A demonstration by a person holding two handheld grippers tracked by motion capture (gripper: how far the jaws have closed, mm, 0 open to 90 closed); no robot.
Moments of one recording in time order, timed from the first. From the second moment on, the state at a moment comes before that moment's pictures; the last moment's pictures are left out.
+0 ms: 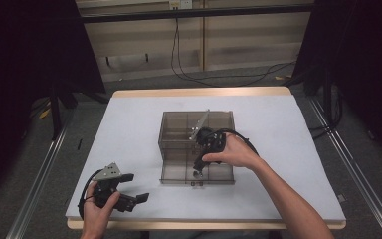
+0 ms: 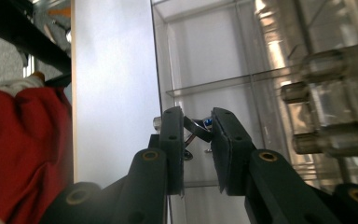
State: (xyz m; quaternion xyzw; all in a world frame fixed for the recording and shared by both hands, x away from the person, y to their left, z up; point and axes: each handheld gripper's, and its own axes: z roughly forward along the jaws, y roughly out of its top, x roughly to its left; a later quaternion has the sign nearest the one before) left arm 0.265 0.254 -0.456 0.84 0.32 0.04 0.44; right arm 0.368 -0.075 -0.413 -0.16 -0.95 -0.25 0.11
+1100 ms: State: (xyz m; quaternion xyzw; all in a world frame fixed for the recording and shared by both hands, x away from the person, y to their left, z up) left arm 0.265 0.253 -0.457 0.84 0.32 0.04 0.44; right arm 0.364 -0.057 -0.432 -0.15 -0.97 -0.14 0.09
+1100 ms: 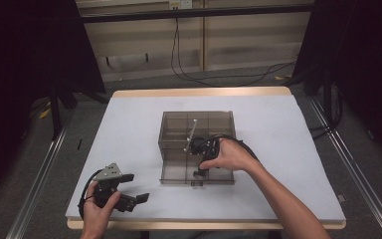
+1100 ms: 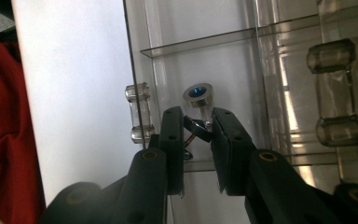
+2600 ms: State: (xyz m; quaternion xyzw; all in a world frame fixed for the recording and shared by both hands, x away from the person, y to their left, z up) left arm 0.270 0.251 -0.460 0.84 0.33 0.03 0.44; right arm 0.354 -0.090 -0.431 -0.19 -0.95 -0.23 0.06
